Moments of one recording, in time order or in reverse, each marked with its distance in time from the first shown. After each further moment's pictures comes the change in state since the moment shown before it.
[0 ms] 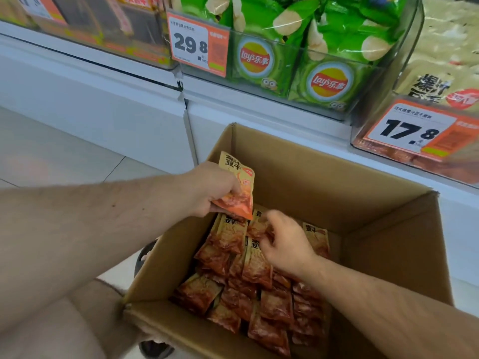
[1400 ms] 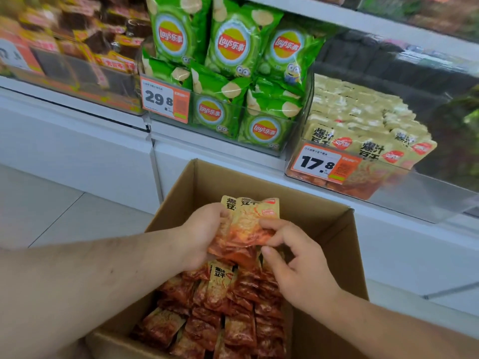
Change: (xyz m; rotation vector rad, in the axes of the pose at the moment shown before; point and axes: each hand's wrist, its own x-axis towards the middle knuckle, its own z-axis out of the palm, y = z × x) left_hand -0.059 -0.015 0.052 -0.236 -0.227 0.086; right_hand -0.082 -0.061 -0.120 0.291 0.428 -0.101
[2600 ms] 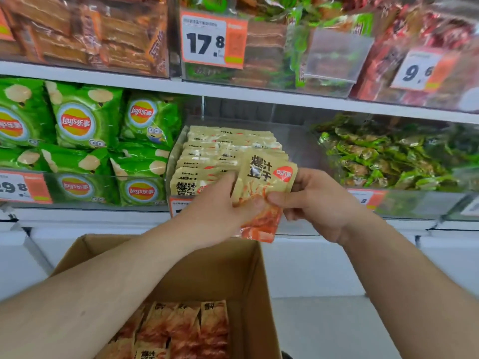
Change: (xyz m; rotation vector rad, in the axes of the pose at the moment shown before) left_hand -0.034 0.100 0.195 0.789 -0.242 1.010; right_hand 0.064 -0.003 -0.236 0.397 0.100 0.505
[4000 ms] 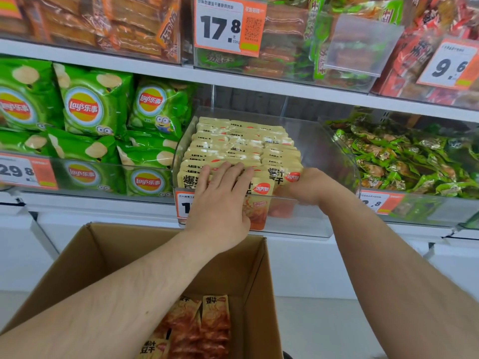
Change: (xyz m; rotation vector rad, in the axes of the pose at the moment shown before) left_hand 0.021 -0.060 0.028 0.902 0.224 0.122; right_hand 0.097 0.040 -0.023 -0.858 0.117 0.212
